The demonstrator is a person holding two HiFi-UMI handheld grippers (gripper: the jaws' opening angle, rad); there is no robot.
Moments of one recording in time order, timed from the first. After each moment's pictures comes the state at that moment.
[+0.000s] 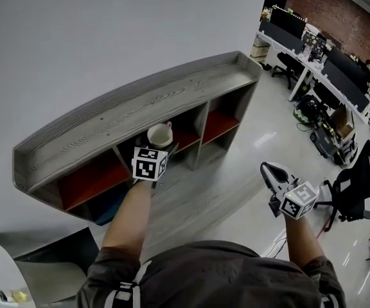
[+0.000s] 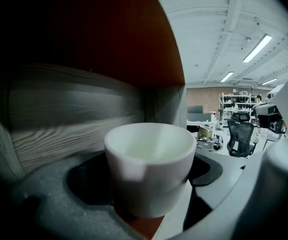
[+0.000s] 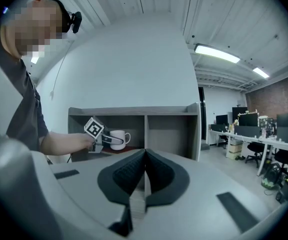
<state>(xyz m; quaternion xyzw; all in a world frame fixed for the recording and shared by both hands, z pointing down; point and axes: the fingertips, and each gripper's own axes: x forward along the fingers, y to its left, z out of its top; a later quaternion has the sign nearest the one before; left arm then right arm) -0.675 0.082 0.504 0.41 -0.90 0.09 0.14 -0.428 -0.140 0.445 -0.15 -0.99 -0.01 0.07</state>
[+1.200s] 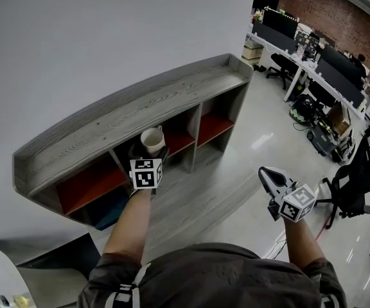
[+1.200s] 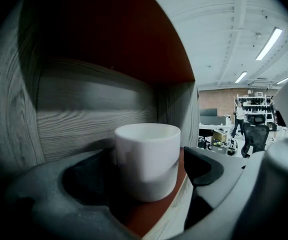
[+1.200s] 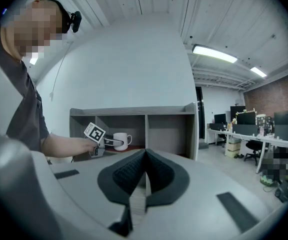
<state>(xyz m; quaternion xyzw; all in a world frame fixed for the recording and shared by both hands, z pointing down) -0.680 0.105 0.522 0.34 -0.93 0.06 0.13 -0.406 -0.142 0.449 -0.14 -0.99 0.00 0.08</state>
